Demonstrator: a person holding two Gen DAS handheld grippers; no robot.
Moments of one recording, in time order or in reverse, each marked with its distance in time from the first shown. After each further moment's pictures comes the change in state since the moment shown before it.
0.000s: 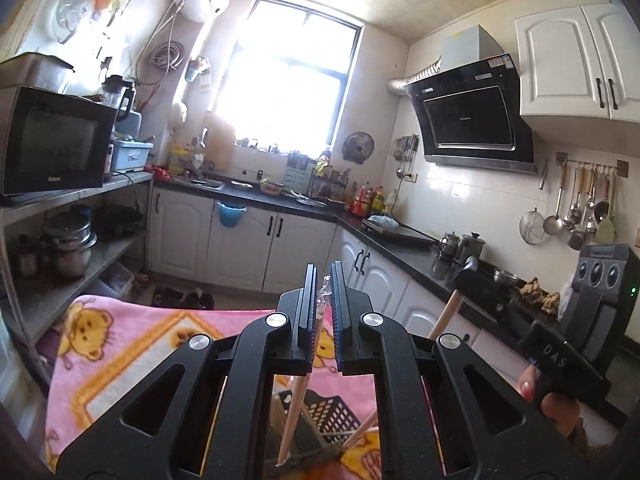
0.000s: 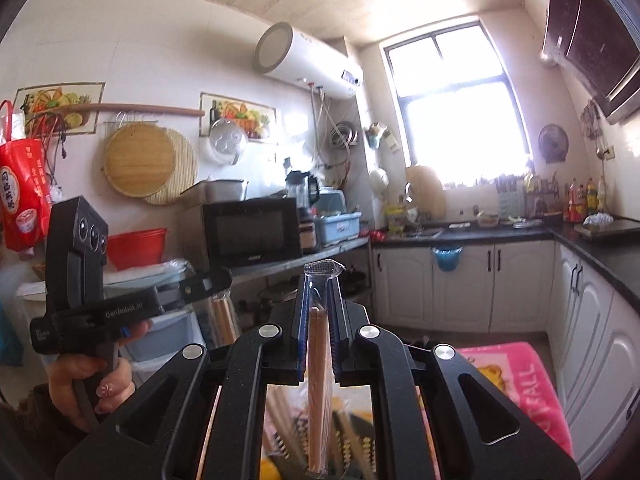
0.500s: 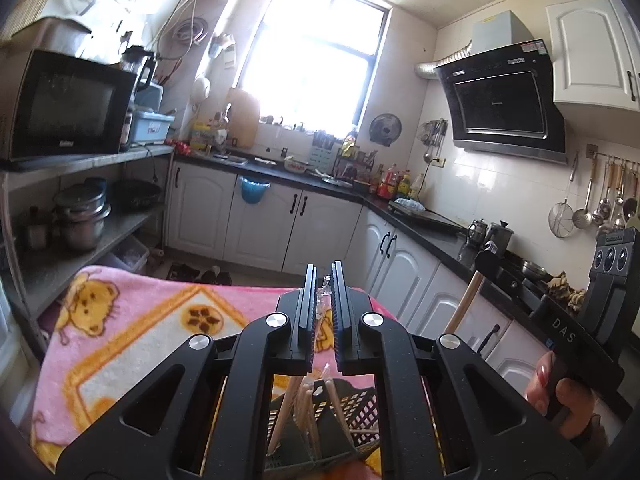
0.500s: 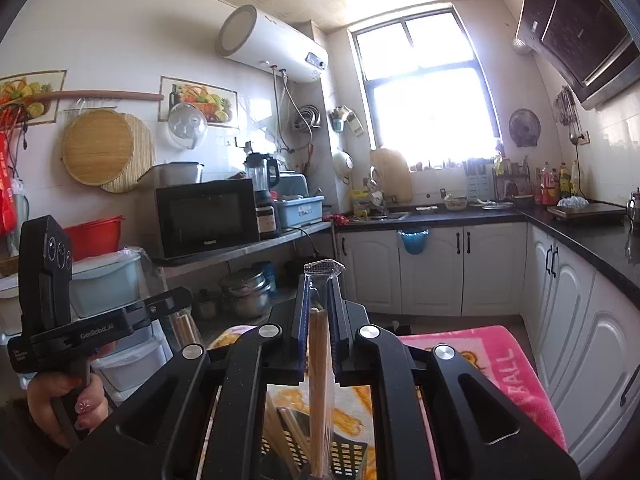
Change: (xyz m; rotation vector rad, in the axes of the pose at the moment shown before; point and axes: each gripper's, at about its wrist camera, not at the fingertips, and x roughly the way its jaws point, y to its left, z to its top) left arm 0.047 0.031 -0.037 -0.047 0.067 0.079; right arm 0.043 -0.034 -0.034 0.038 0.070 -0.112
